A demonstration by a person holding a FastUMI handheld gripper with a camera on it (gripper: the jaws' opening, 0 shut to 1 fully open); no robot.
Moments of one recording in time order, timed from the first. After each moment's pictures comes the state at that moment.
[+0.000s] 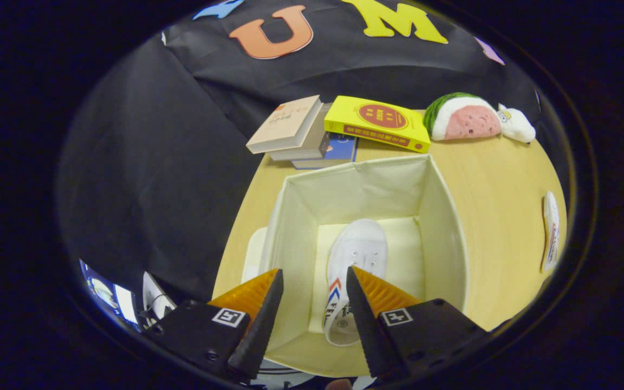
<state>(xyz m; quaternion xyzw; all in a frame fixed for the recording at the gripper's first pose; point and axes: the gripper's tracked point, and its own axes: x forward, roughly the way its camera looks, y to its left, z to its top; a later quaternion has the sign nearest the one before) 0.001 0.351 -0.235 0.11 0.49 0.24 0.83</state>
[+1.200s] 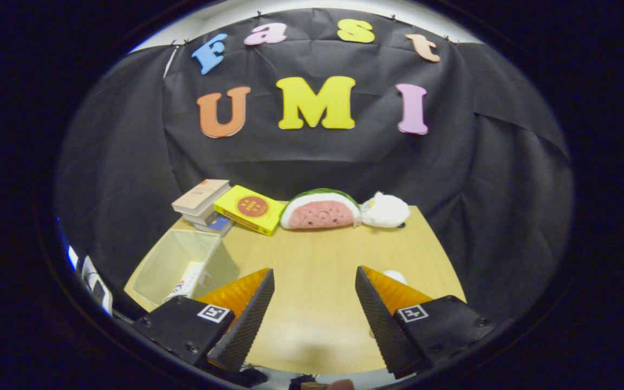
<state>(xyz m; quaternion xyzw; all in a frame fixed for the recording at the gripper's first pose) 0.034 -0.081 -0.171 0.02 0.30 0.09 0.95</state>
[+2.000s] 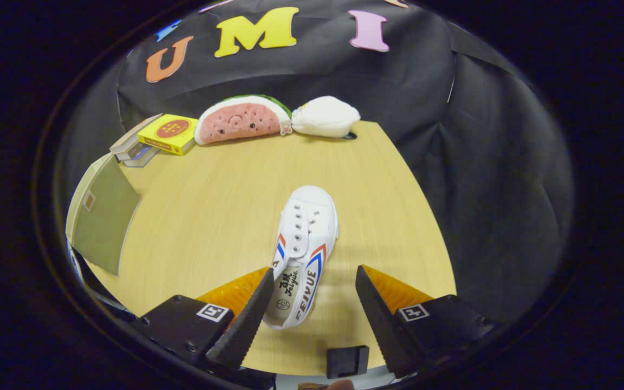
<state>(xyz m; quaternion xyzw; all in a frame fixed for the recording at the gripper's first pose) 0.086 -0.211 -0.404 0.03 0.48 0.05 0.88</state>
